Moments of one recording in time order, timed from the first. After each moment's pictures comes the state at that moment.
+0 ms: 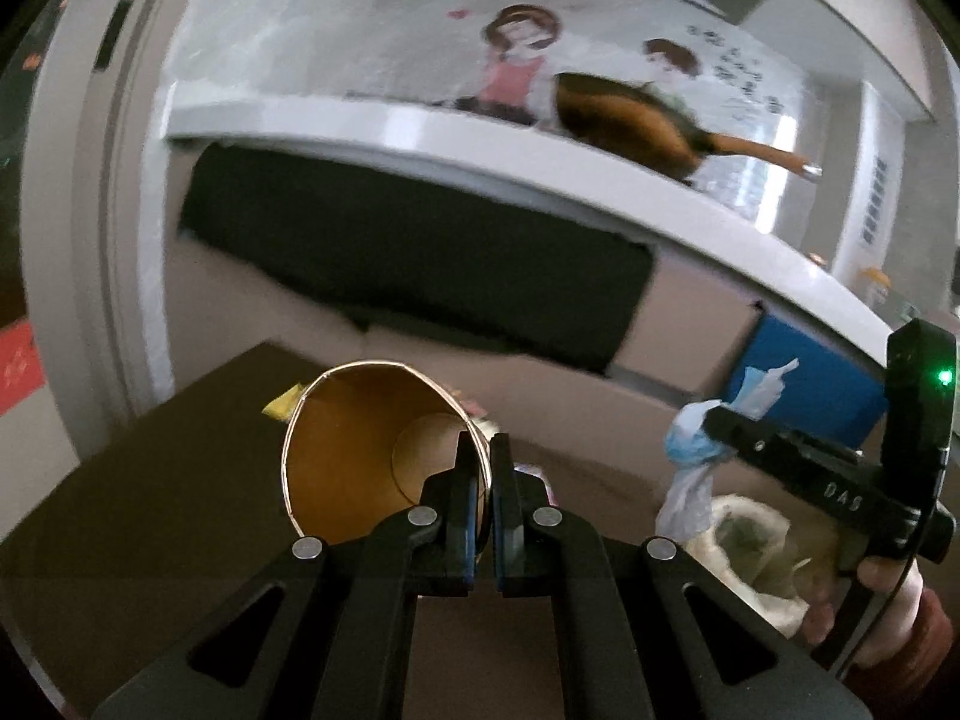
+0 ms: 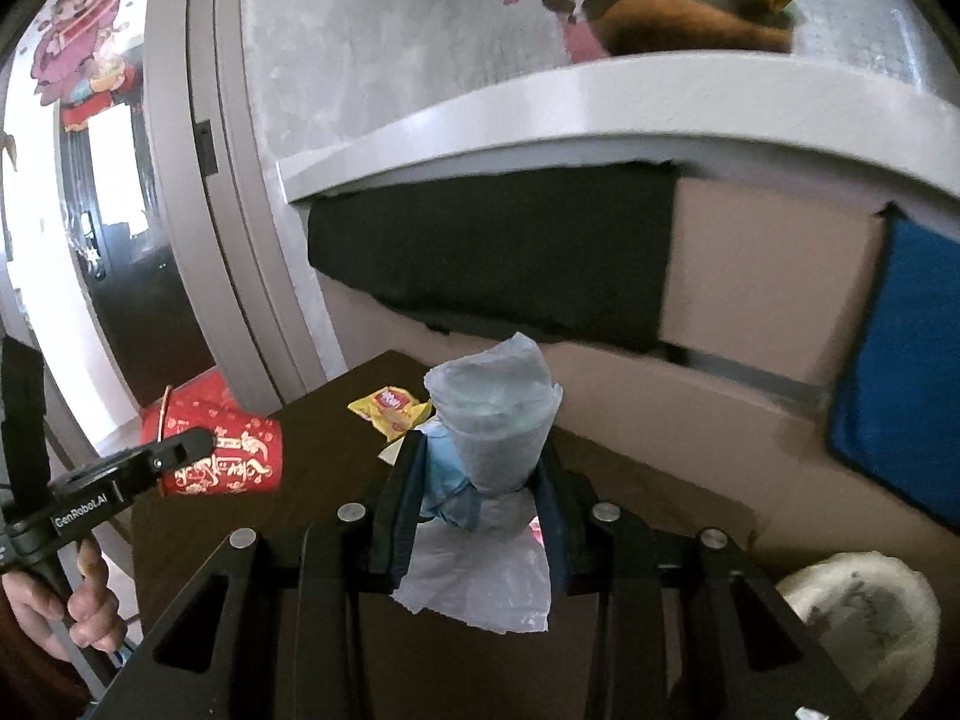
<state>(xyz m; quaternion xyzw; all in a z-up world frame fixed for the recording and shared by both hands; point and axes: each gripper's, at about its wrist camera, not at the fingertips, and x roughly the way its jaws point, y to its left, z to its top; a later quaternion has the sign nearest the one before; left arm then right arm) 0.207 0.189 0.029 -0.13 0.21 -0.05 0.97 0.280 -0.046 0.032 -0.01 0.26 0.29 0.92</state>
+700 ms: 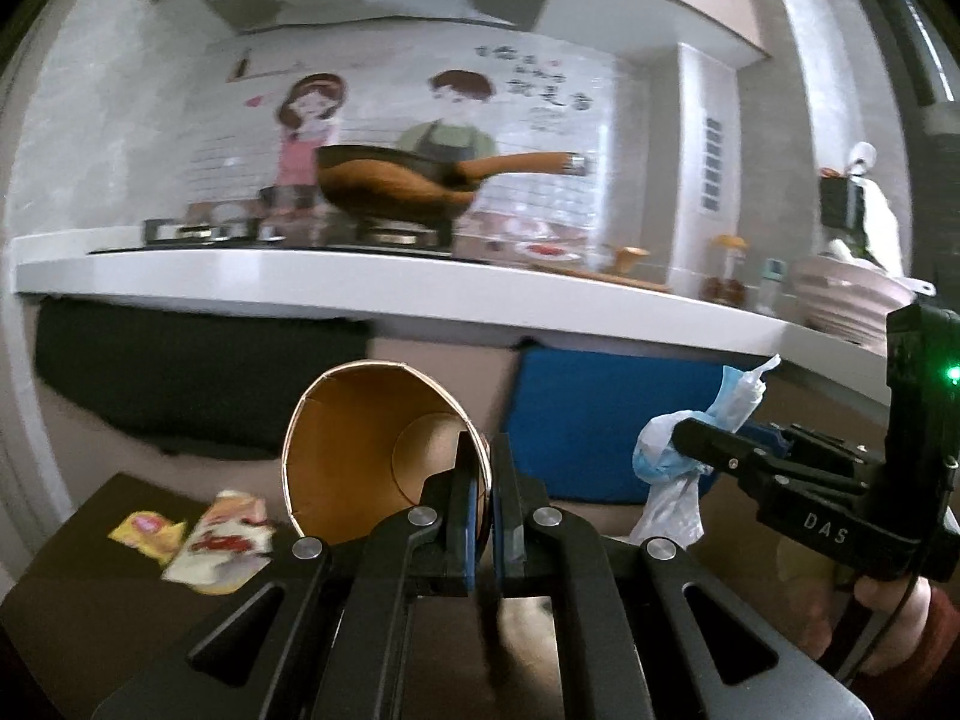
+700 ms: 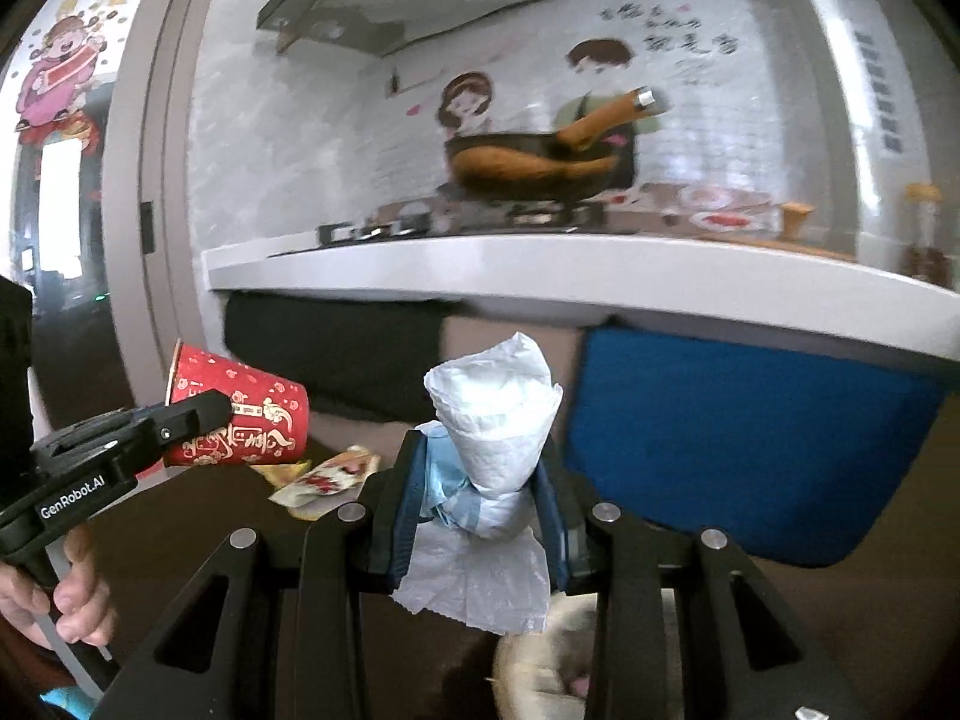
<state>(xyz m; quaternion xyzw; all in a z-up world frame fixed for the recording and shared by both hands) 0.203 0.010 0.106 -0.05 0.13 -0.19 0.97 0.210 -0.204 0.101 -0.01 0.16 0.16 0.97</state>
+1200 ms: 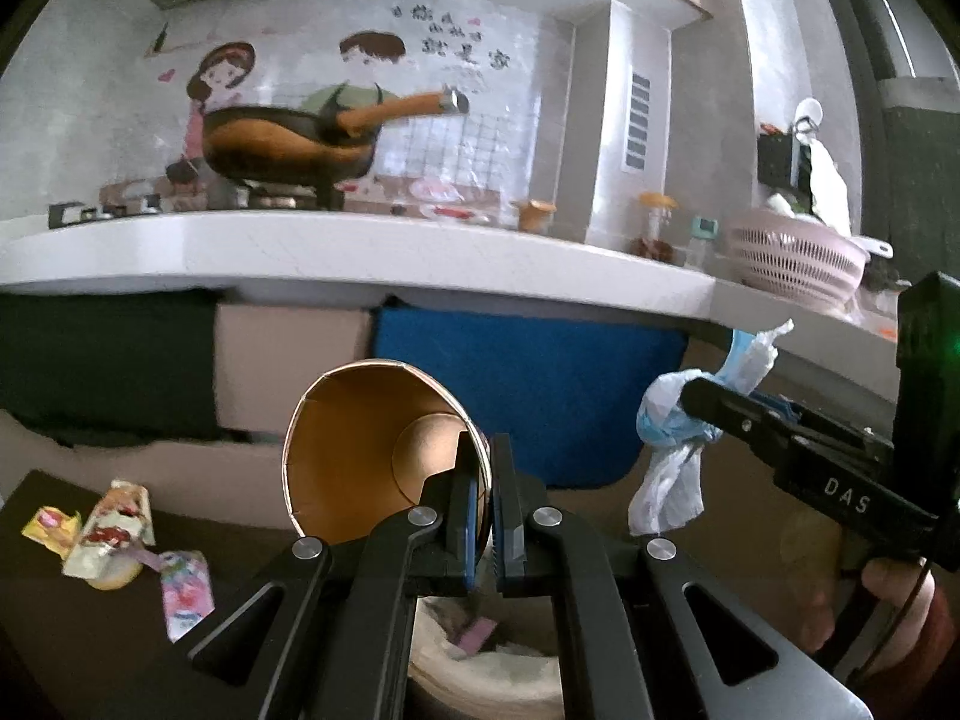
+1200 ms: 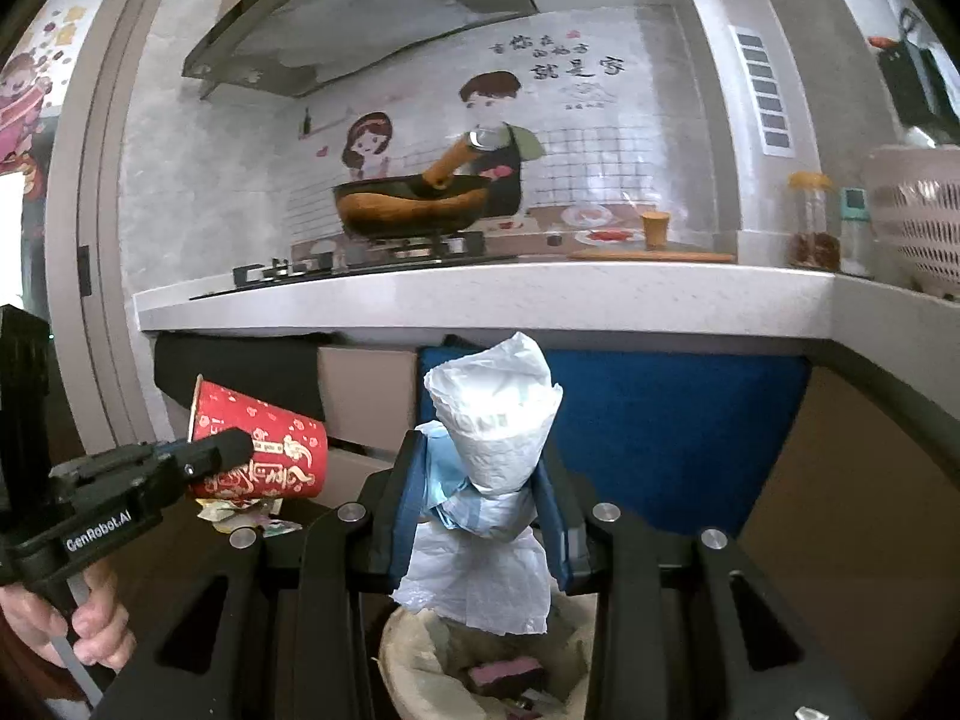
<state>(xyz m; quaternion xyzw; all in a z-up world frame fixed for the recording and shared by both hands) 0.223 -0.085 0.086 -0.04 0.16 -0.26 0.95 0.189 -0.294 0.100 0.02 0.14 0.08 0.99</state>
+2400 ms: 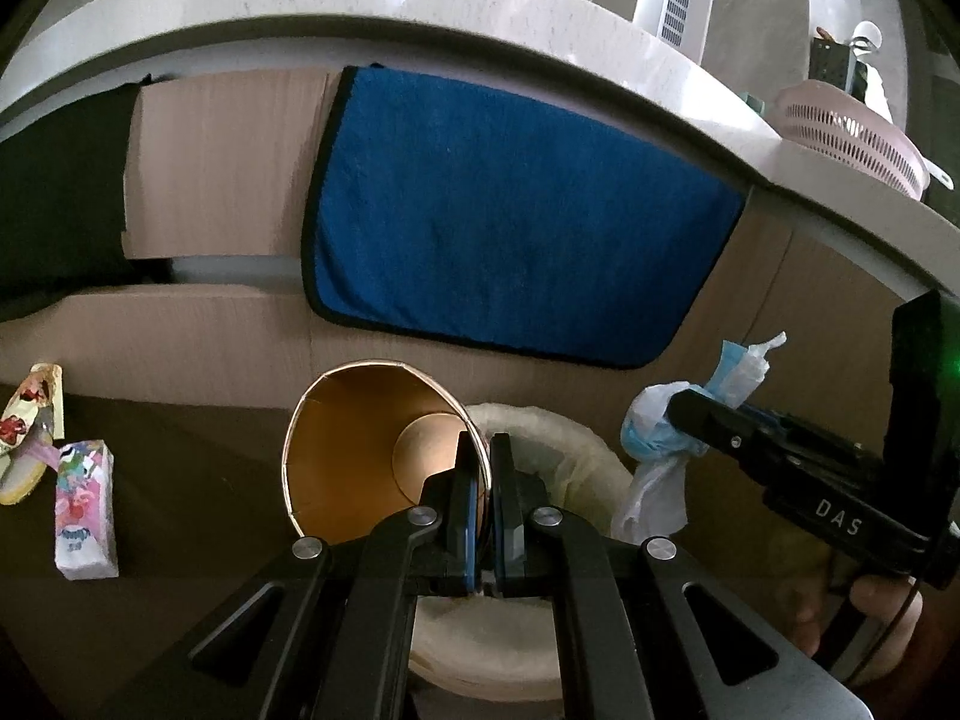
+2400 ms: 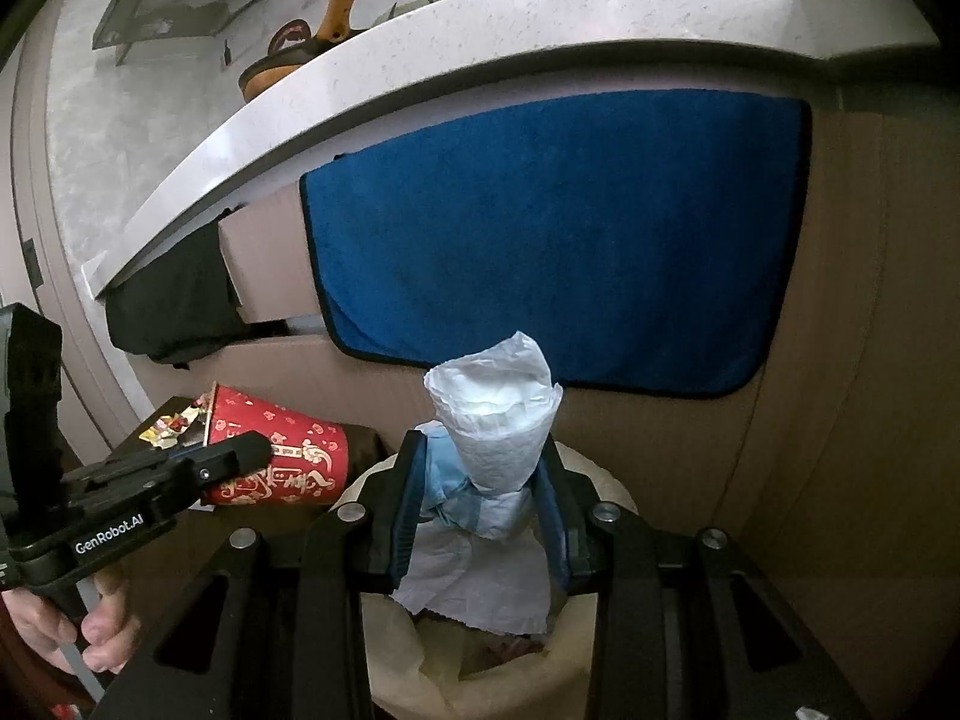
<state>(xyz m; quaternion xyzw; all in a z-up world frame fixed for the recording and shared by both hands) 0.295 -0.127 -0.024 -0.04 0.30 -0.27 0.91 0.248 -0.331 -0.009 0.08 0.26 0.07 0.96</state>
